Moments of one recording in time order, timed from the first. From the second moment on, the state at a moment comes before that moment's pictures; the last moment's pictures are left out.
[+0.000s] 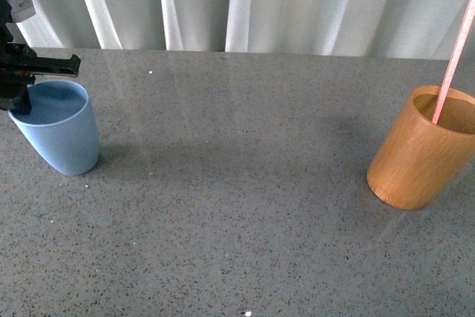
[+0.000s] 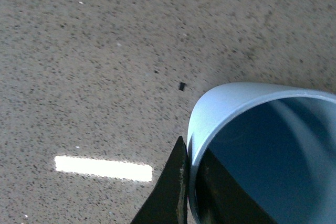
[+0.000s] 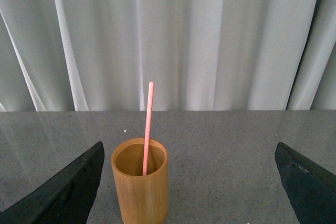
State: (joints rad) left arm -0.04 1.91 1.21 -0.45 -0.16 -0.04; right arm 0.00 0.01 0.03 0.00 0.00 0.00
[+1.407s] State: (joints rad) left arm -0.56 1.94 1.19 -0.34 -0.20 -0.18; right arm 0.00 0.01 0.03 0.00 0.00 0.00
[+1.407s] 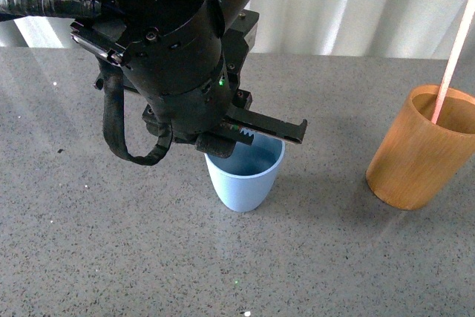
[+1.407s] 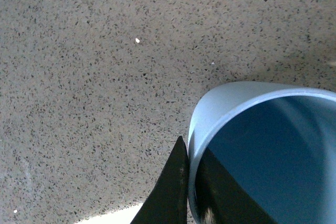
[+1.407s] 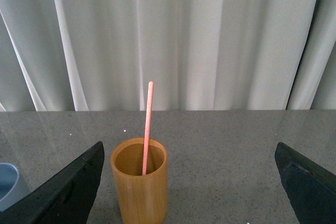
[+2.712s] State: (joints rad) left arm -0.18 0.87 0.13 0.70 -0.18 -0.08; right arm 0.00 0.01 0.03 0.00 0.00 0.00
